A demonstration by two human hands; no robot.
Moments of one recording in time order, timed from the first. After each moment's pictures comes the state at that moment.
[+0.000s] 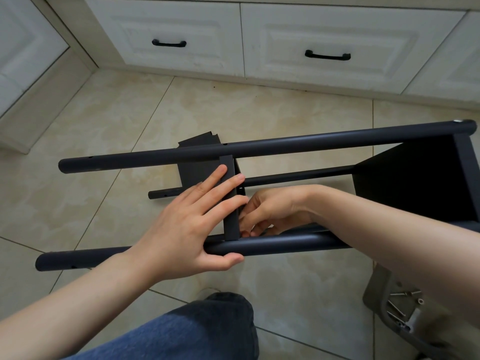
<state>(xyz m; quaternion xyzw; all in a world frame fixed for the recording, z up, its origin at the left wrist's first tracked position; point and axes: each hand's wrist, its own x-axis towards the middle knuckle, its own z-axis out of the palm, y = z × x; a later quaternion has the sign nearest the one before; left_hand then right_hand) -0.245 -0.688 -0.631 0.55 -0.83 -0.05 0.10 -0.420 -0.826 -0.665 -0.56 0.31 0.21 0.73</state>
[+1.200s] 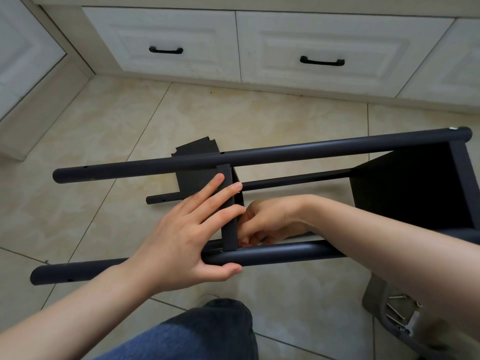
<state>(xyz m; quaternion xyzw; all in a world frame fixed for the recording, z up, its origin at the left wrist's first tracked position) -0.245 -0.685 -0.635 0.55 -0.82 -0.08 0.13 -0.418 -0.817 -0.666 -0.56 0.31 0.22 0.74</state>
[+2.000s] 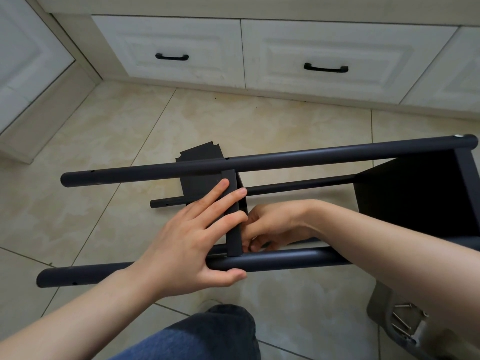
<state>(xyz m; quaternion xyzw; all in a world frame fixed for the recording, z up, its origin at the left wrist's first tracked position) -0.245 -0.685 -0.636 0.55 -0.82 -0.07 0.13 -0.417 -0.818 -0.665 -0.54 0.30 0.22 0.75</state>
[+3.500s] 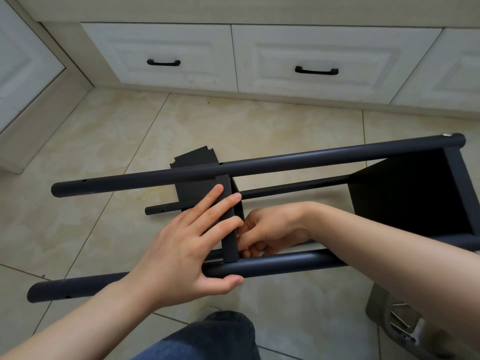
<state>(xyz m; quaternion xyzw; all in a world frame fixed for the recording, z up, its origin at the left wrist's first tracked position) -0.248 -0.684 -0.631 0.55 -0.82 -0.07 0.12 -0.418 -0.817 -0.660 -0.55 0.30 0.23 0.75</state>
